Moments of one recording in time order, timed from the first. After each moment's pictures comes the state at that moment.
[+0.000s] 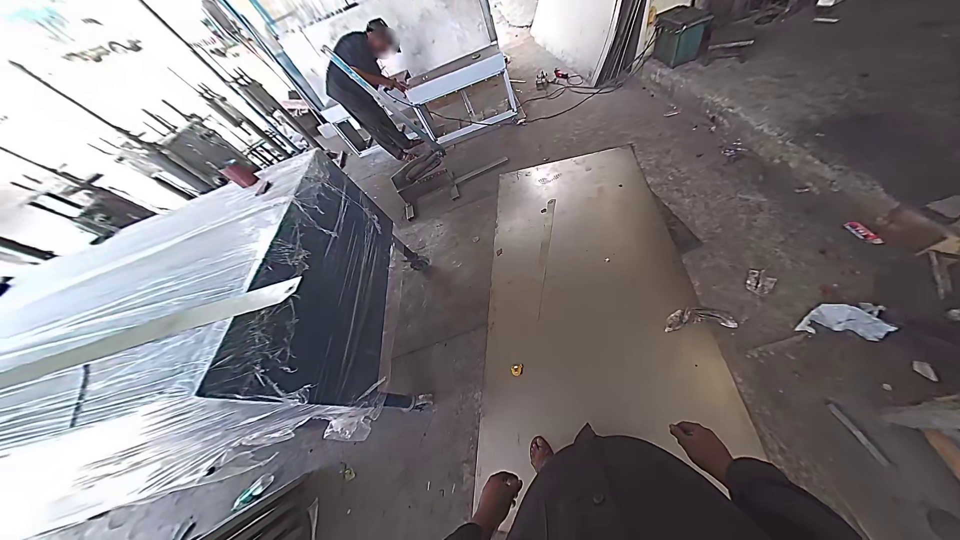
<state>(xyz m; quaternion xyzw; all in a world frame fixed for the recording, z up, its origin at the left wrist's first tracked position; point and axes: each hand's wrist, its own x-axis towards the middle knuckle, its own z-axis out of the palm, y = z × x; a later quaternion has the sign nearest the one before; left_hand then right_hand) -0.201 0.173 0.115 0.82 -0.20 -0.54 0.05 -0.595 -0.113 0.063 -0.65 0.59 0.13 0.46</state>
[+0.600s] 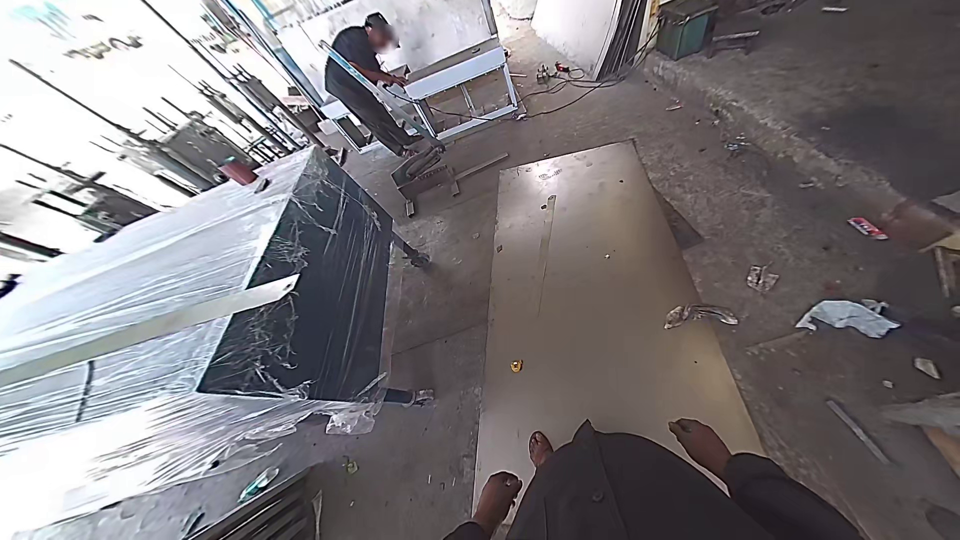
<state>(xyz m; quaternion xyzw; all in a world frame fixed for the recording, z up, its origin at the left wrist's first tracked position) -0.197 0.205 0.031 0.82 -0.20 -0.53 0.08 -0.602 -0.118 0.059 -0.66 0.57 0.14 0.46</state>
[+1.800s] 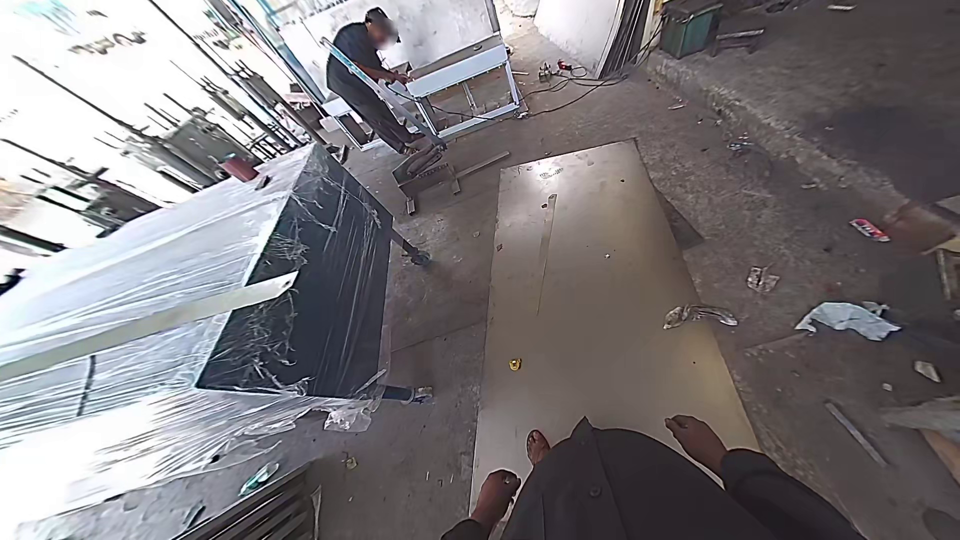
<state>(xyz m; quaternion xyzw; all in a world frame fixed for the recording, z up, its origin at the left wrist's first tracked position) -0.205 0.196 0.039 0.82 -0.21 -0.53 0.06 -0.603 -0.129 0.060 -0.66 0.57 0.14 0.47</state>
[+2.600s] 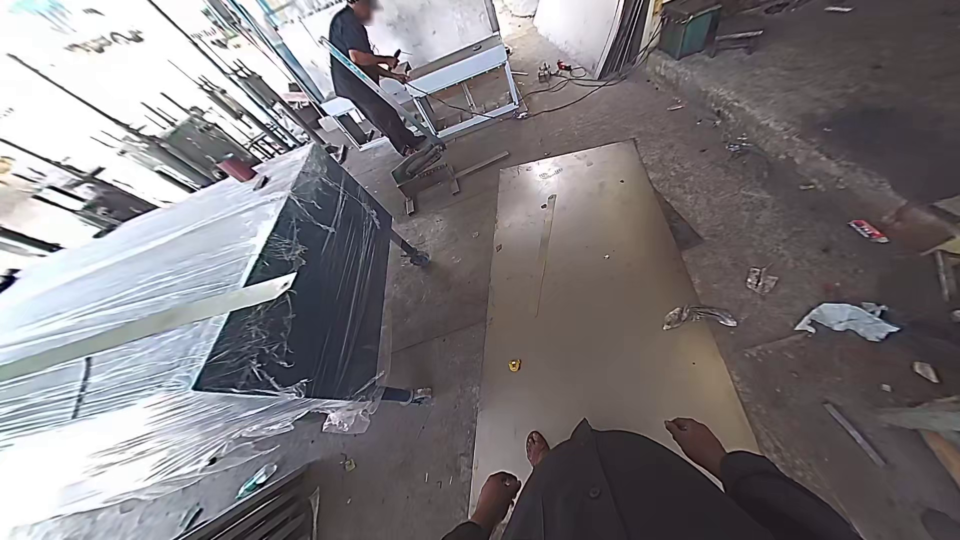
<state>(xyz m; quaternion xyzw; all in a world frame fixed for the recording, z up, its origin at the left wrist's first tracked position) -0.204 0.198 0.034 0.82 -0.20 -0.53 0.07 -0.600 -0.128 0.061 -0.66 0.57 0.15 0.46</state>
